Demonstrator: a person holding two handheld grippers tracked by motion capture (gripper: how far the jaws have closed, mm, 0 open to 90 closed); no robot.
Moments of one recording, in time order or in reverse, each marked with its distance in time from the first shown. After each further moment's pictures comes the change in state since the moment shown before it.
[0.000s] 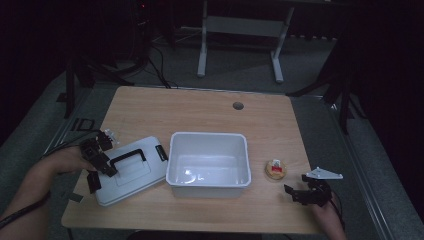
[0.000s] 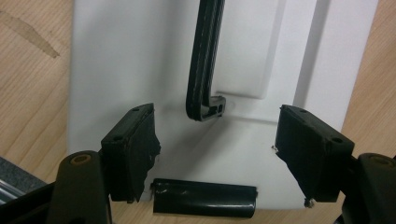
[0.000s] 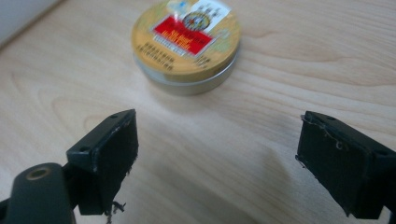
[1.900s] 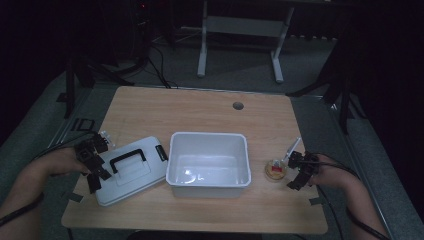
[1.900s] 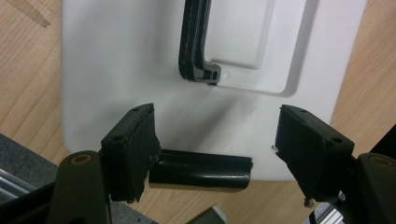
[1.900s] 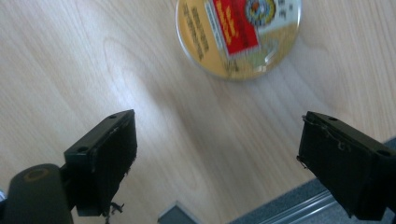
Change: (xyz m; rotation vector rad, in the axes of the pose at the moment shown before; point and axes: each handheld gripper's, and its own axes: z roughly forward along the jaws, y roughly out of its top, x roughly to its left) left arm -0.002 -0.010 -0.004 0.047 -0.016 -0.001; right arm 0.012 0.110 0.018 0.675 0.126 -0.558
